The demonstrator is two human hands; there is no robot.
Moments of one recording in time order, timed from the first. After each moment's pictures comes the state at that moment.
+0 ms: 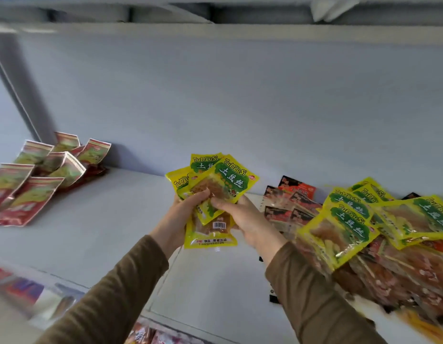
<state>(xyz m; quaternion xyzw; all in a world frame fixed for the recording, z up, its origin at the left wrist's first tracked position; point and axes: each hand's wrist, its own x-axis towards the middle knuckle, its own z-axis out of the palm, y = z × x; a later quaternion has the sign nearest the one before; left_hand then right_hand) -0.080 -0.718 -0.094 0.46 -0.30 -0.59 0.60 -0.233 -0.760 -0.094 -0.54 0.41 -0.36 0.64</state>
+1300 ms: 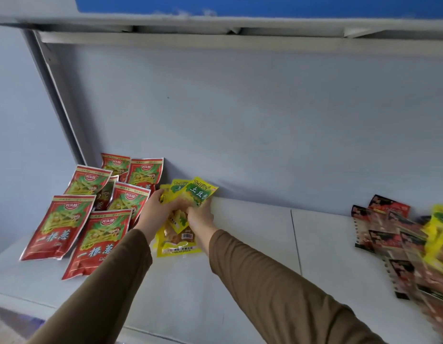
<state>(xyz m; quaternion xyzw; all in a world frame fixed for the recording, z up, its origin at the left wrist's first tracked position) 0.293 -0.796 -0.125 0.71 -0.44 -0.31 0.46 0.177 -0.811 -0.137 -0.45 0.58 -0.38 0.56</state>
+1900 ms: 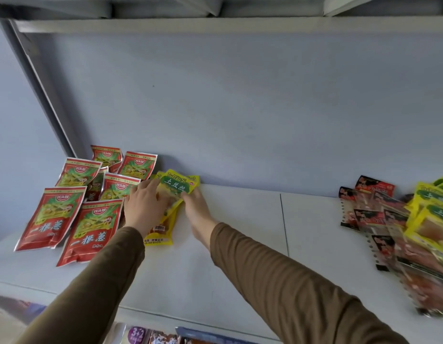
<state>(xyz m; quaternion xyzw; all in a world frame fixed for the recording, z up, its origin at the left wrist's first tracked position) 0.285 -0.771 -0.124 0.77 -0.58 -0.02 0.25 0.153 -0.794 -0.137 -0.50 0.49 -0.41 0.58</state>
